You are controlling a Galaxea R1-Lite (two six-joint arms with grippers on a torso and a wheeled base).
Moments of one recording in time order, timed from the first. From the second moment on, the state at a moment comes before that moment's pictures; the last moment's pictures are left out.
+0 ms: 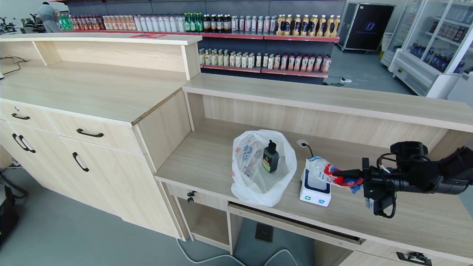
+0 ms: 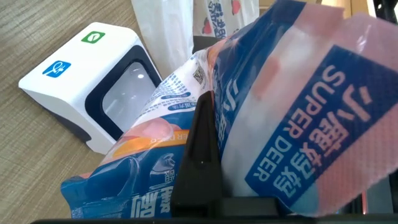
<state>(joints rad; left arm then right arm) 0.00 0.00 -0.01 -0.02 -0.01 -0.14 -0.19 2.22 -1.06 -0.40 1.09 -2.40</state>
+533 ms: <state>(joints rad) 0.00 0.00 -0.01 -0.02 -0.01 -0.14 -0.18 2.23 -1.07 -0.40 1.09 -2.39</state>
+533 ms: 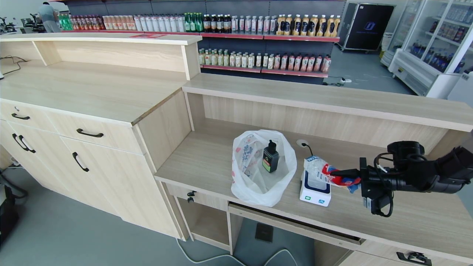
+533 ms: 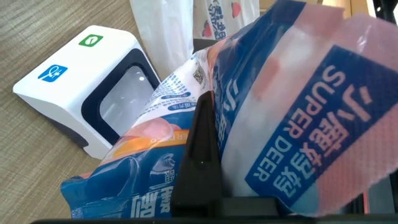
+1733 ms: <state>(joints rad) 0.00 0.00 -0.01 -0.02 -0.01 -0.14 -0.69 1.44 -0.78 -0.31 0.64 -0.70</state>
